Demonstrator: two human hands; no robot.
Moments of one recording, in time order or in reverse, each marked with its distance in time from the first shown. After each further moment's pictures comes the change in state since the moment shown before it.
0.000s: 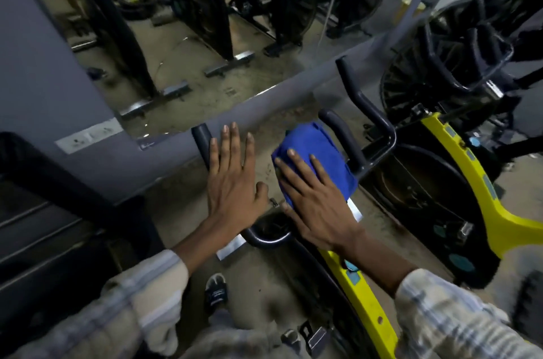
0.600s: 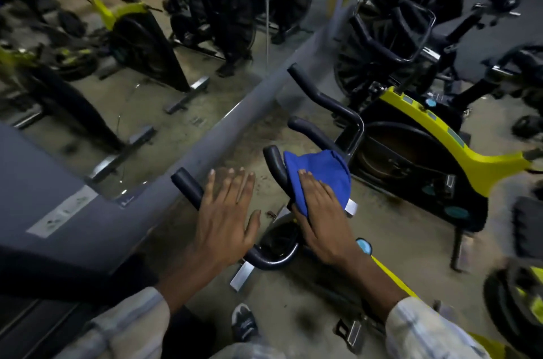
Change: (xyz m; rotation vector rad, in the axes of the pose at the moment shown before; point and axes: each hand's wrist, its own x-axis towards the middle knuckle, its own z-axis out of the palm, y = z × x) left_hand 0.009 -0.033 -0.007 -0.012 -0.043 0.458; right_hand -0.019 -0.036 0.028 0.491 0.249 0.642
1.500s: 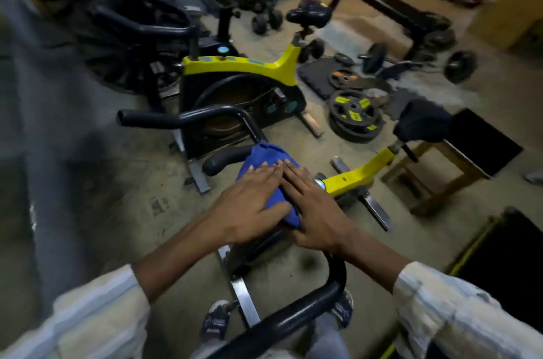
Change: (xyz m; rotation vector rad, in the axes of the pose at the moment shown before) left_hand 0.216 0.003 -0.013 -0.495 -0.665 1.251; right_hand 0.041 -0.056 0.034 -0.186 0.313 0.717
